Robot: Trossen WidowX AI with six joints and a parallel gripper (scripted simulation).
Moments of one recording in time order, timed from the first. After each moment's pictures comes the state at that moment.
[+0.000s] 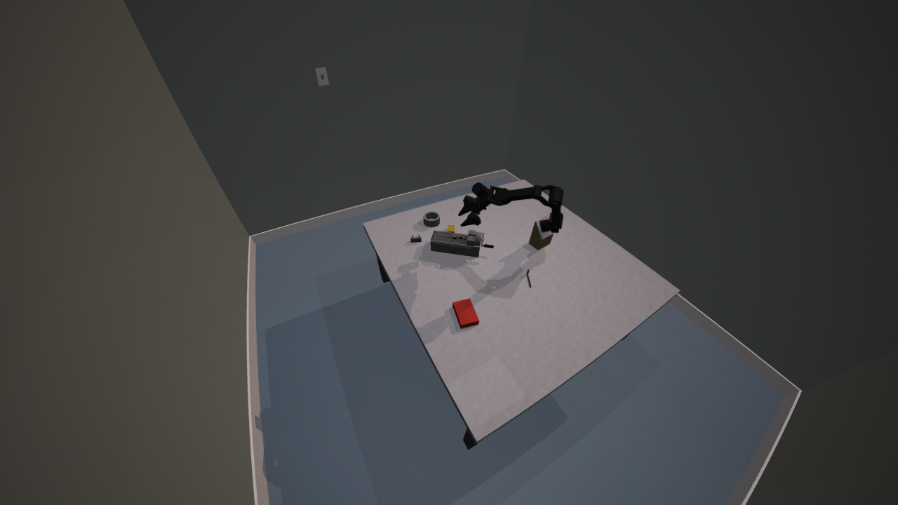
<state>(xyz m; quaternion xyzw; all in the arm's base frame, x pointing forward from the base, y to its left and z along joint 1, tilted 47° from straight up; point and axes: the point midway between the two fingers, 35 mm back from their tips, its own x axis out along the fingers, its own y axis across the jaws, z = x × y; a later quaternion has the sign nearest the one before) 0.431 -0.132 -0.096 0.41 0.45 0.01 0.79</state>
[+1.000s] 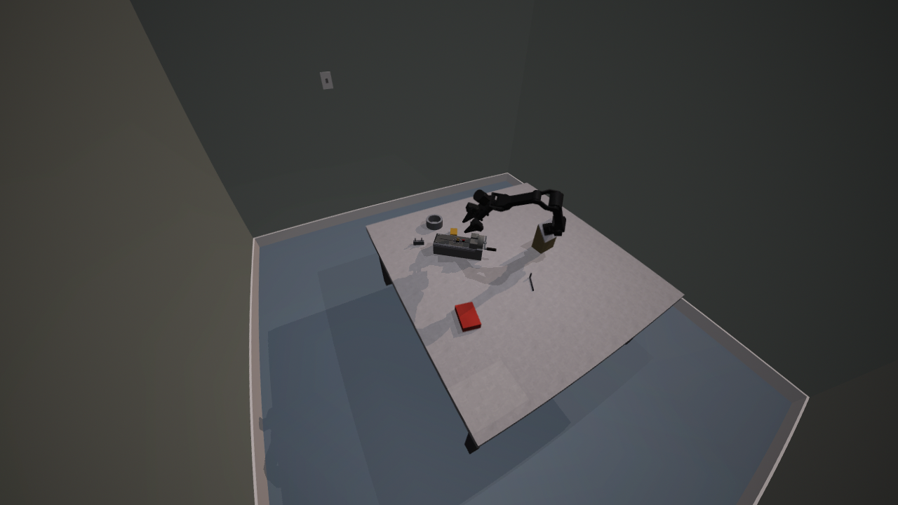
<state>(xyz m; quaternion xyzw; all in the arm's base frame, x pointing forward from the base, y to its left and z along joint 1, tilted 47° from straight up) 0.420 -0.117 -0.116 0.42 0.47 0.01 0.77</state>
